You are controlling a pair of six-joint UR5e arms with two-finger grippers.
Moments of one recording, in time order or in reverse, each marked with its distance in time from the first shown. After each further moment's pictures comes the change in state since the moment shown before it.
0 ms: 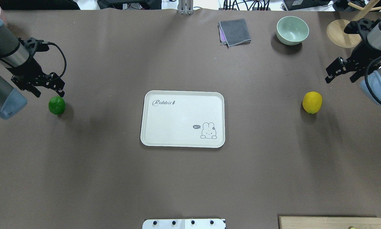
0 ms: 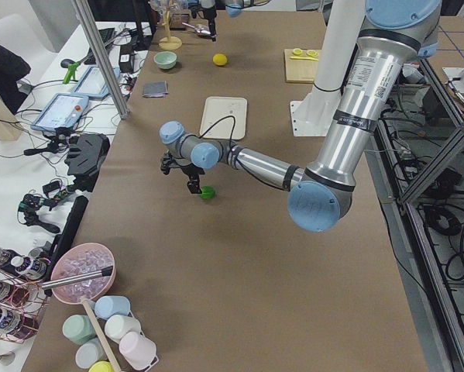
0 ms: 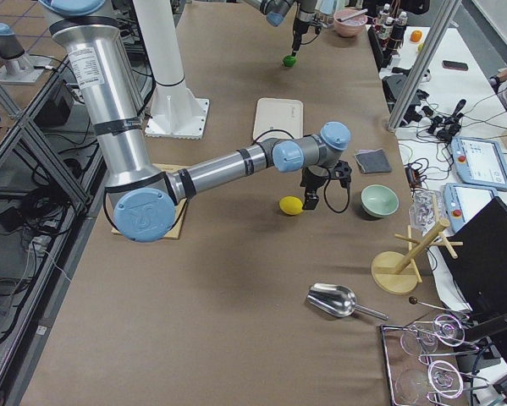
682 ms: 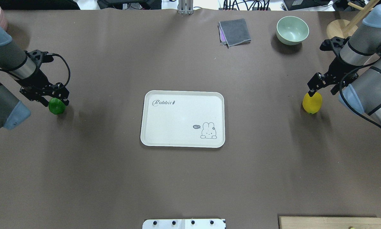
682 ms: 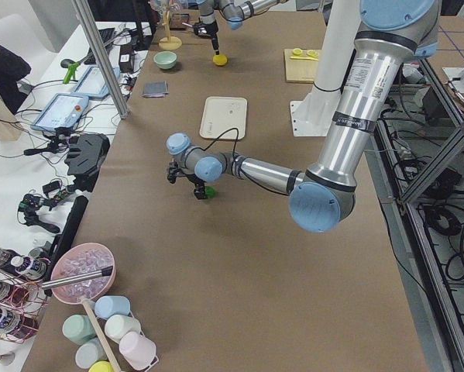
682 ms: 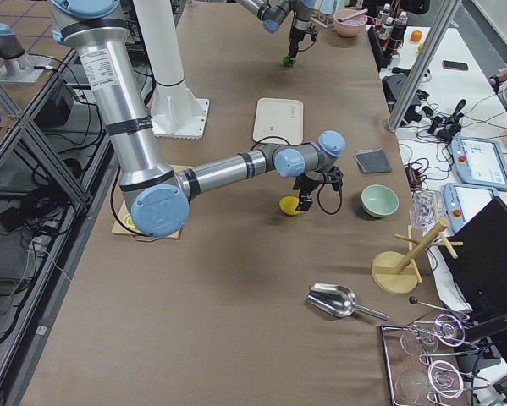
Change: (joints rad) left arm 0.044 0.017 0.065 -0.138 0.002 -0.106; right arm -0.092 0.030 -0.100 0.058 0.000 0.034
